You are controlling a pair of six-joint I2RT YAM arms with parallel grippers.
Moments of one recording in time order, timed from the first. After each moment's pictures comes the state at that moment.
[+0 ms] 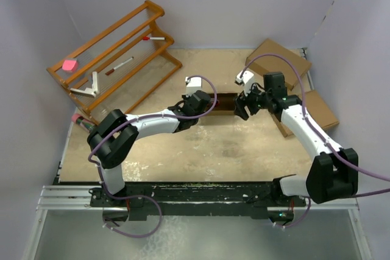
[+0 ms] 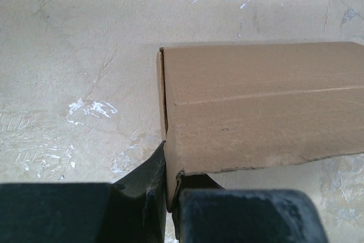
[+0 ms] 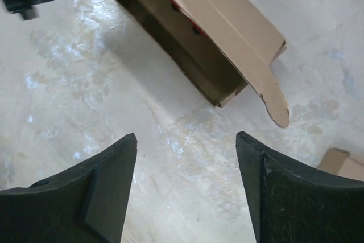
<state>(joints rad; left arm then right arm) -0.85 1.82 1.13 0.04 -0.61 -0.58 0.22 1.33 0.96 -0.43 -0.44 -0.41</state>
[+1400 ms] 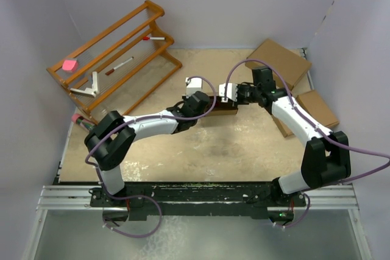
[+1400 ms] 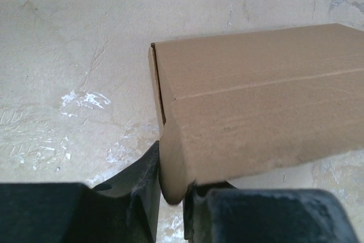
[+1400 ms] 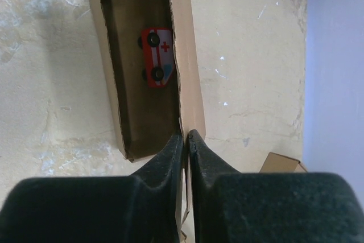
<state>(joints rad) -0.85 1.81 1.12 0.02 -0.58 -0.58 0.29 1.47 1.07 -0.38 -0.54 -1.24</state>
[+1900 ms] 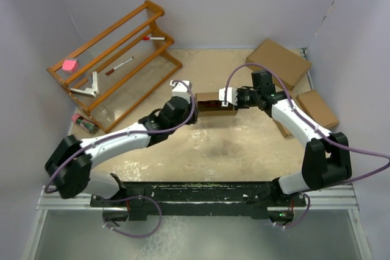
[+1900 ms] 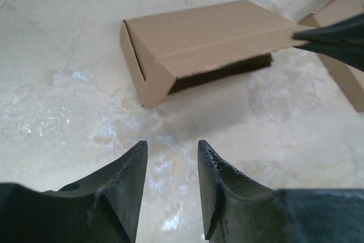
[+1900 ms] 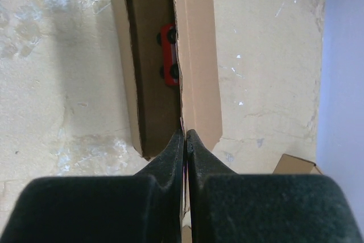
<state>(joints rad) -0.85 1.45 0.92 0.01 -0.38 -0.55 0.29 1.45 1.03 -0.38 -0.54 -1.25</state>
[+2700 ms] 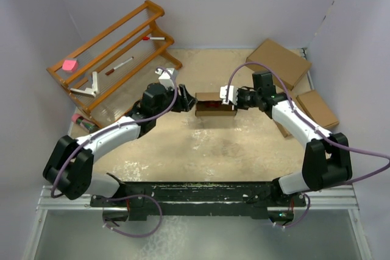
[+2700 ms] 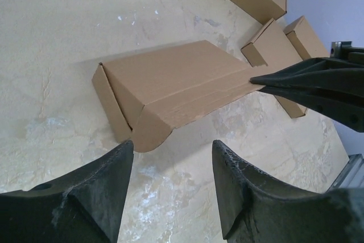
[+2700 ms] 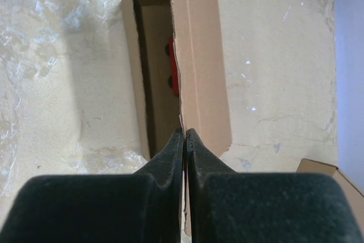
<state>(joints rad) -0.60 1.37 0.81 0.25 0.09 -0.54 0.29 1.44 0.98 -0.34 -0.60 -1.16</state>
